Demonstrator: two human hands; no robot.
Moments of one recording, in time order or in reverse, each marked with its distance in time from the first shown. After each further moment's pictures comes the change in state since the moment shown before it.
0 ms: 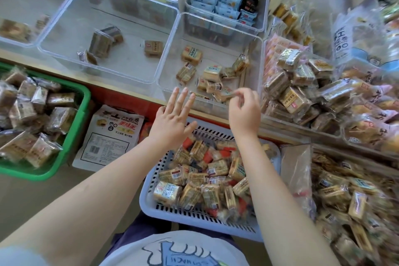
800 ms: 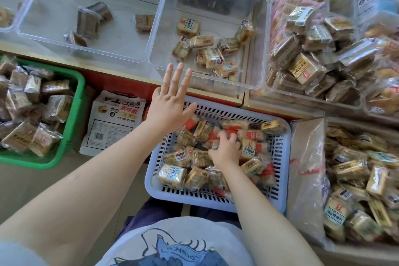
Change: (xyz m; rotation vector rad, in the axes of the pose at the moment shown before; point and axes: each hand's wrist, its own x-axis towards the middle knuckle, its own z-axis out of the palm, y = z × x) left_hand 0.002 0.002 0.009 0.006 0.049 -0.008; right_hand -0.138 0.110 0.064 -0.411 -0.645 0.393
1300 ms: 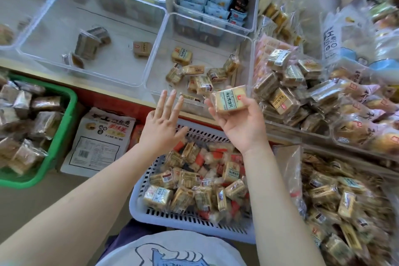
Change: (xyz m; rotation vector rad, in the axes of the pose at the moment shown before) left_hand 0.000 0.002 0.000 -0.029 0.011 -0.020; right_hand -0.017 -0.078 -0.199 1.868 -0.425 -0.119
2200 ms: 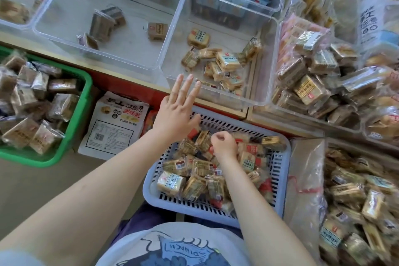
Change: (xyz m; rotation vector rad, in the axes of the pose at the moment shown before) left_hand -0.001 -0.003 -0.001 -0.059 0.011 0.025; right_hand 0.025 0.131 -0.078 -1.228 0.535 0.139
